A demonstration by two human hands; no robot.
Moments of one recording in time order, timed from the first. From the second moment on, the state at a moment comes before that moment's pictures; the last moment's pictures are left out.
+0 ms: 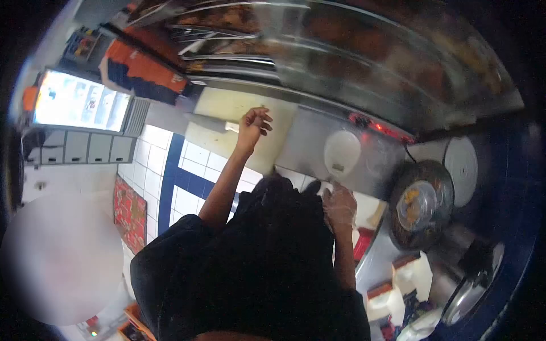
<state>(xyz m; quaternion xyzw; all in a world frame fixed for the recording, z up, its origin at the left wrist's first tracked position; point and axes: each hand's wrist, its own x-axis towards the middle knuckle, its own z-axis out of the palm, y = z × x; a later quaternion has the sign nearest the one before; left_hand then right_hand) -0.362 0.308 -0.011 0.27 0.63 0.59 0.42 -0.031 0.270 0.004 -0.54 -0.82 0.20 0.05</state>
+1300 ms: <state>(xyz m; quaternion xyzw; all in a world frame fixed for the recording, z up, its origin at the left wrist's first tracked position) -0.588 0.344 0.118 0.46 0.48 0.63 0.42 -0.279 0.251 0.004 -0.54 -0.81 0.24 0.03</state>
